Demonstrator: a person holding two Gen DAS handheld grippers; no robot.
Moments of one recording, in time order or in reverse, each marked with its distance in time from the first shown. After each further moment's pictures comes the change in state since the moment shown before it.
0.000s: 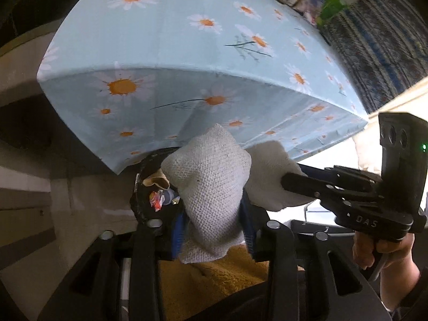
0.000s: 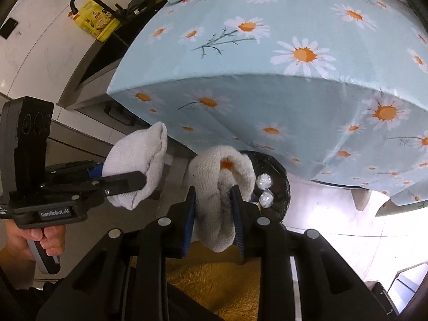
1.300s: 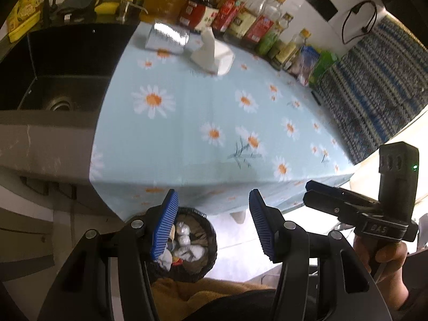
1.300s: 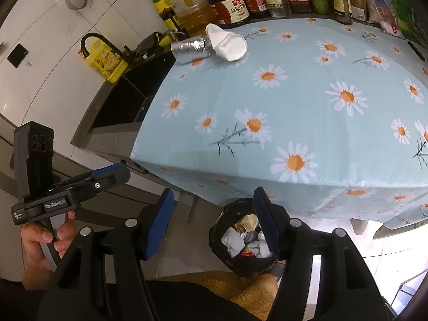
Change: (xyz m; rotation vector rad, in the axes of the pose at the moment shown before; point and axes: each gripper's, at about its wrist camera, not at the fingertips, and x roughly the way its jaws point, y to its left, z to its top) left arm -0.089 0.009 0.062 -0.019 -0.266 -0.039; right arm -0.070 0.028 0.065 -0.018 -0.192 -0.028
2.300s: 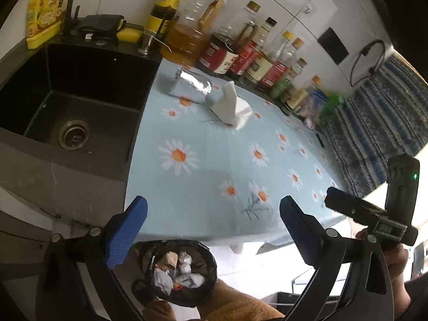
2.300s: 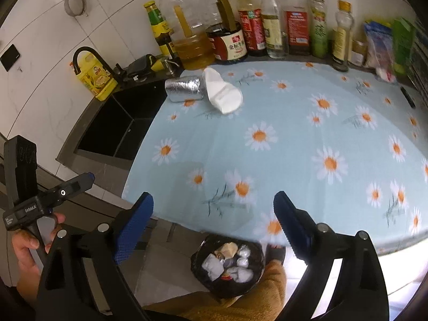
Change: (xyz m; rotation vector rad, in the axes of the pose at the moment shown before) left arm -0.030 0.030 0.046 -0.085 -0.144 0.021; right arm -0.015 0.010 0.076 -0.093 -0.081 -0.092
